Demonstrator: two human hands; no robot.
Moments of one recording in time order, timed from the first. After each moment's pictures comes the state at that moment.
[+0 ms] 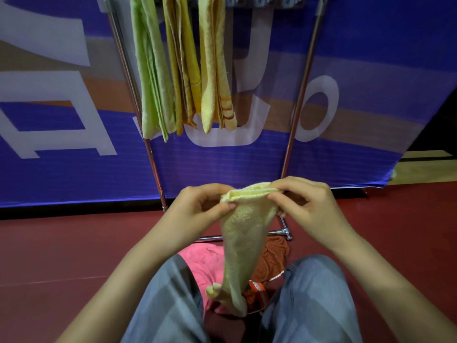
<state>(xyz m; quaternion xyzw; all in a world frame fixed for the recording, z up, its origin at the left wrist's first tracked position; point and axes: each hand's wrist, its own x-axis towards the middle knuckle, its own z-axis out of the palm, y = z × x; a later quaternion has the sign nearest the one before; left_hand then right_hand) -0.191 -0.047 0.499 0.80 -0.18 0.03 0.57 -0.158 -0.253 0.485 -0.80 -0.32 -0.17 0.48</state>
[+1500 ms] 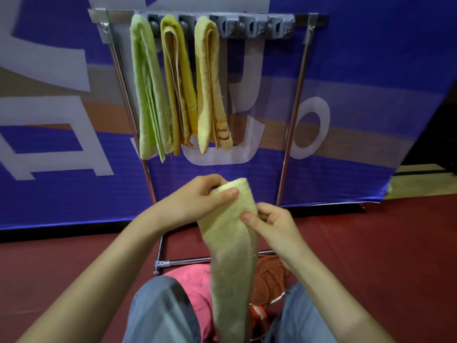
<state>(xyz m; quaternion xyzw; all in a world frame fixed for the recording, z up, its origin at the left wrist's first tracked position) -0.148 -0.051 0.541 0.89 -0.14 -0.04 0.44 -0.145 -0.212 0.463 -0.66 -0.16 0.05 0.73</state>
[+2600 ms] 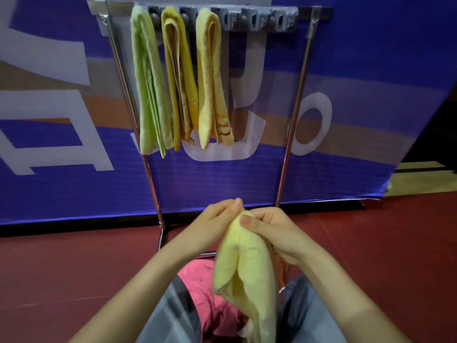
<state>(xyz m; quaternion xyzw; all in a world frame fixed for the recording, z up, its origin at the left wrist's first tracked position) -0.159 -0.070 0.484 0.78 -0.15 -0.06 0.60 -0.145 -0.217 0.462 -0.63 -0.19 0.24 0.71</state>
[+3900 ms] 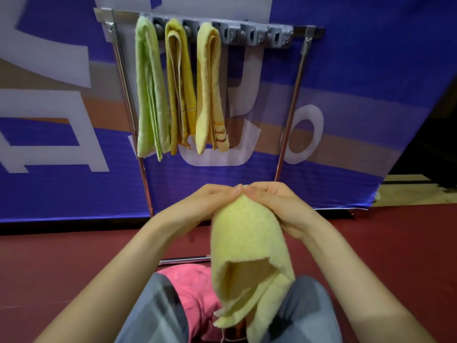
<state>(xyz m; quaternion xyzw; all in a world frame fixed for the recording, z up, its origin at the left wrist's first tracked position) -0.150 -0.063 0.521 0.74 -0.16 -0.18 0.63 -0.141 -0.231 0.524 -0.64 -0.20 0.23 0.71</state>
